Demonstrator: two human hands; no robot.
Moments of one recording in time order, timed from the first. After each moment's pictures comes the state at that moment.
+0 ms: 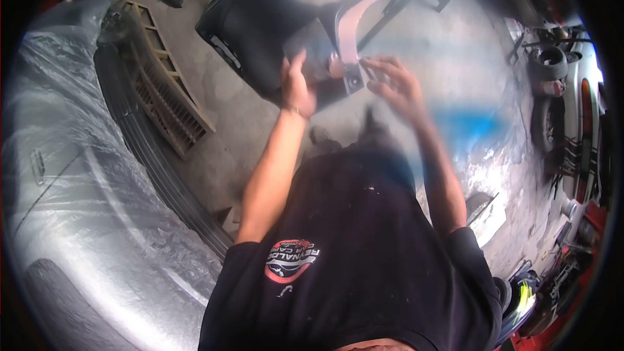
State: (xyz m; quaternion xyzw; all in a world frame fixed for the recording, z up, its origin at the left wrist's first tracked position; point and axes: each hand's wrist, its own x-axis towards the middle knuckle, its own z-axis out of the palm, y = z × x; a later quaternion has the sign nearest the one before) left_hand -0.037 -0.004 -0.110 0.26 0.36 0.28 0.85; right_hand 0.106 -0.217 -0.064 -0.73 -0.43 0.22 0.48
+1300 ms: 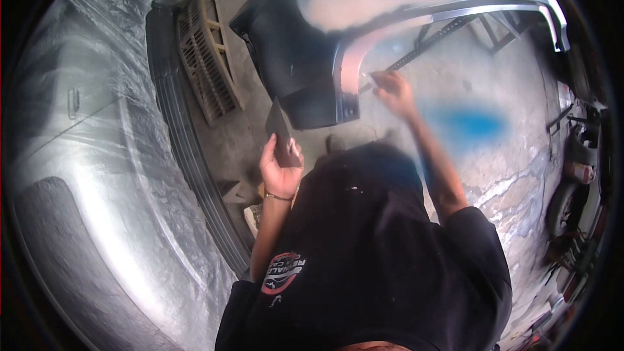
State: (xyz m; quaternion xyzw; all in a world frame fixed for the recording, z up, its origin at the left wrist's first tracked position) left_hand -0.105 -0.133 -0.072 0.05 0.32 0.39 0.86; right_hand 0.256 -0.174 -0.274 -0.60 -0.44 0.34 0.58
